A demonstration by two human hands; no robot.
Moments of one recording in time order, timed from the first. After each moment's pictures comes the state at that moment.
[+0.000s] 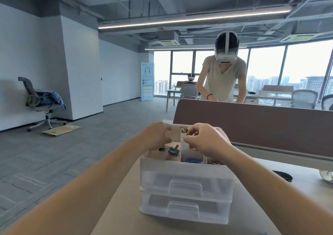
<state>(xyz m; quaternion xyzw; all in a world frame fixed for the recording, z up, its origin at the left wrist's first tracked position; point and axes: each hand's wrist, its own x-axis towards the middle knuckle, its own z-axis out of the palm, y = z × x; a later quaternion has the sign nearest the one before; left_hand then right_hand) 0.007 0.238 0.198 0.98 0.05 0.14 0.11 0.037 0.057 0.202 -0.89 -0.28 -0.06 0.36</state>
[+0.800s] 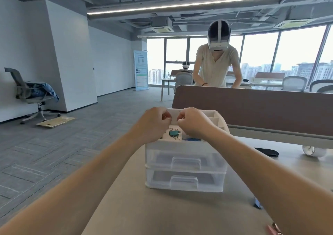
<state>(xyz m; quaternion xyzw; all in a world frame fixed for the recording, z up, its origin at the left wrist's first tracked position) -0.069 0.217 0.199 0.93 0.00 0.26 0.26 0.016 0.086 0.198 -0.91 -0.30 -0.09 0.28</state>
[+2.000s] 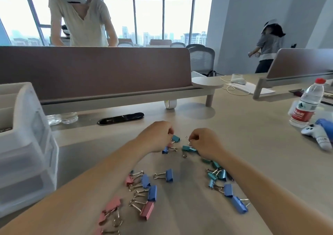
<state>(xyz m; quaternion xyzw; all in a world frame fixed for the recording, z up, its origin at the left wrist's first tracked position) 0.114 -0.209 0.057 0.94 -0.26 0.00 0.22 0.067 -0.391 0.032 -0.97 0.06 -0.08 0.23</state>
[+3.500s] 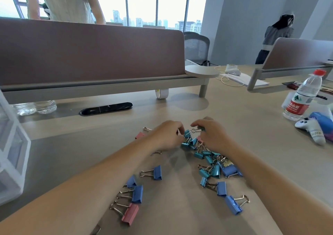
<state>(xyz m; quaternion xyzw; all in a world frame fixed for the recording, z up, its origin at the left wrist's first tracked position) 0.126 -0.264 0.024 0.91 -0.32 -0.06 0.26 0.080 -0.442 0.017 -0.97 0.05 -0.09 0.22</state>
